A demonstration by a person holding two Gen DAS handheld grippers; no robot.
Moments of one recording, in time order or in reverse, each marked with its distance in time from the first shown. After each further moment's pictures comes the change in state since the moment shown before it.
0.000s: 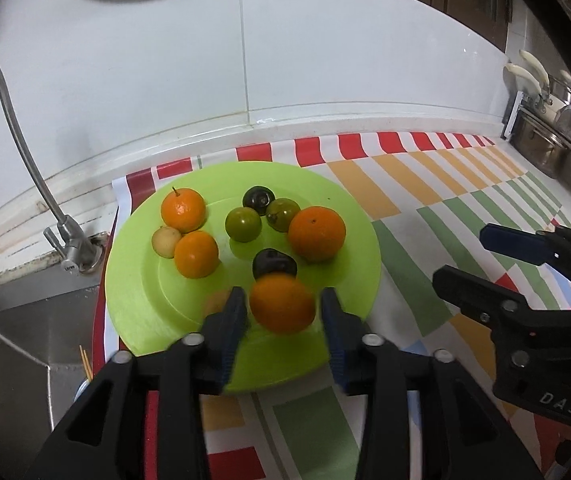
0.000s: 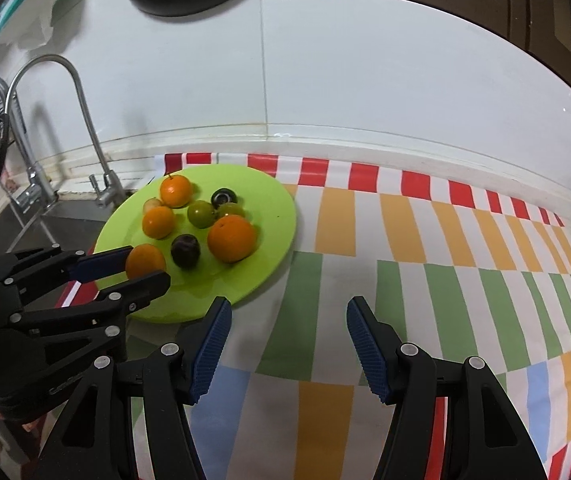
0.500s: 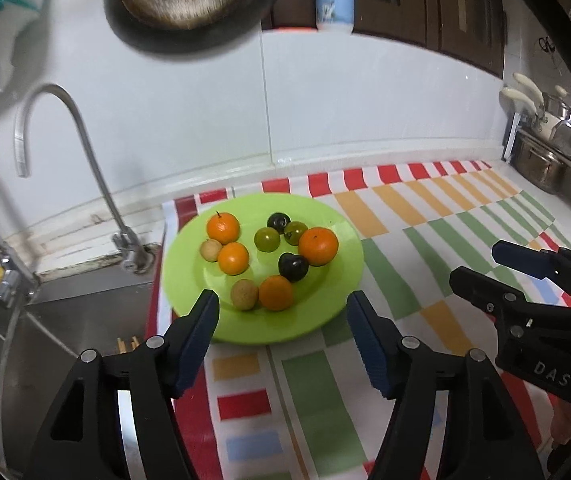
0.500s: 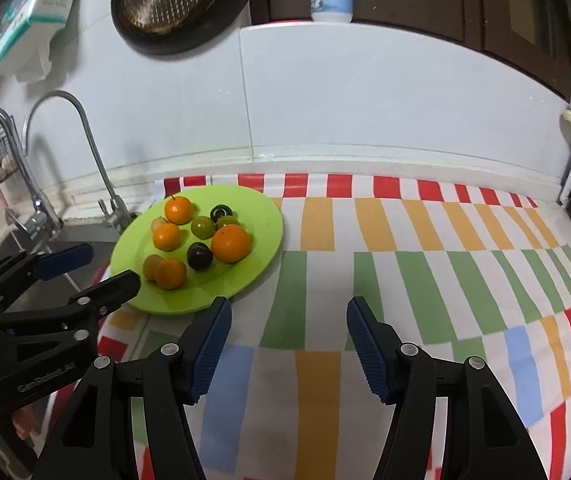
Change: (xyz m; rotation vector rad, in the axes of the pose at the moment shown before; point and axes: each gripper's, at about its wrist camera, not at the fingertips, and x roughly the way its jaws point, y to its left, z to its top) left arm -0.088 -0.012 -0.017 -0.015 -0.111 0.092; right arm -0.059 -0.006 -0.022 0.082 -0.087 -0.017
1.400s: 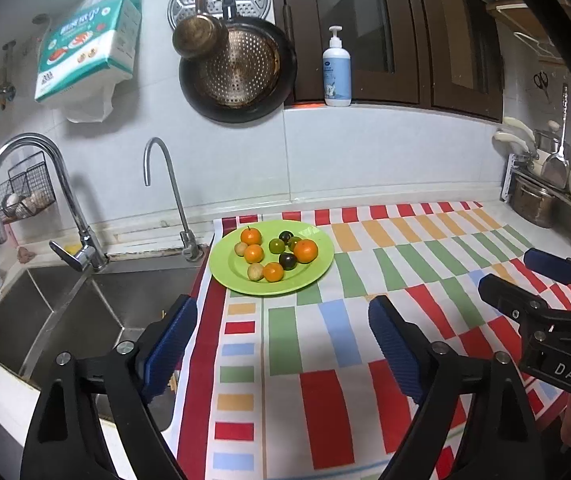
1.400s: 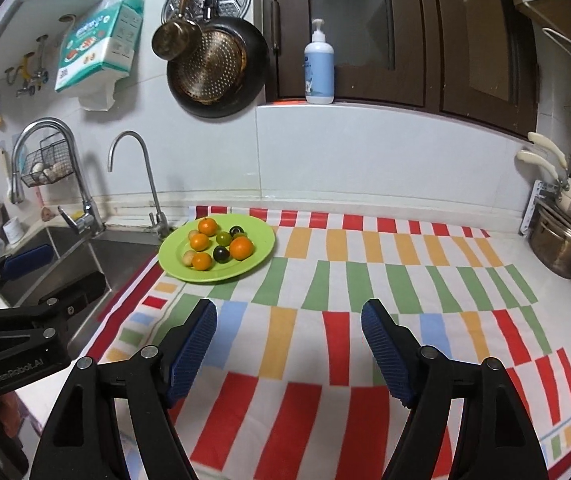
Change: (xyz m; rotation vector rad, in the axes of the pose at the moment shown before) left arm -0.158 -0.068 -0.050 -0.095 -0.158 0.159; right arm -0.160 -0.036 -0.052 -0.077 -0.159 0.038
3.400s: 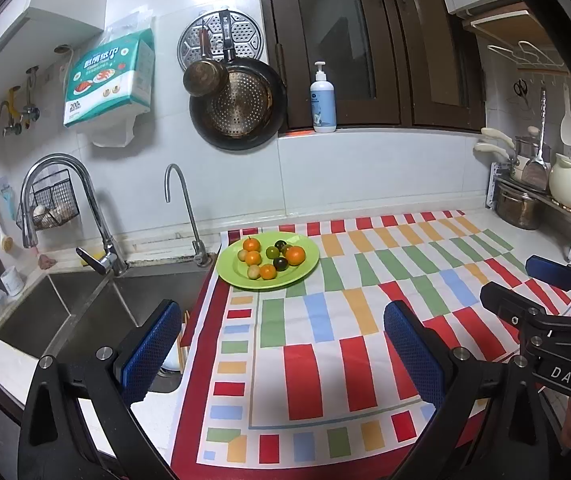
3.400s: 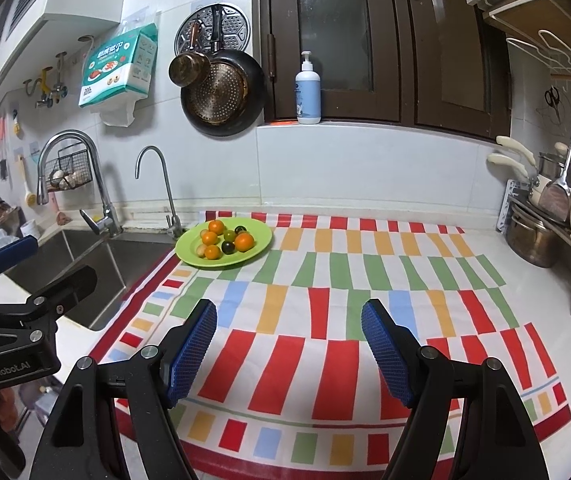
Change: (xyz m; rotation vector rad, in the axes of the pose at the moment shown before) left arm -0.087 -0.030 -0.019 0.014 -0.070 0.036; right arm -0.083 -0.024 -0.032 -0.002 -0.052 0.009
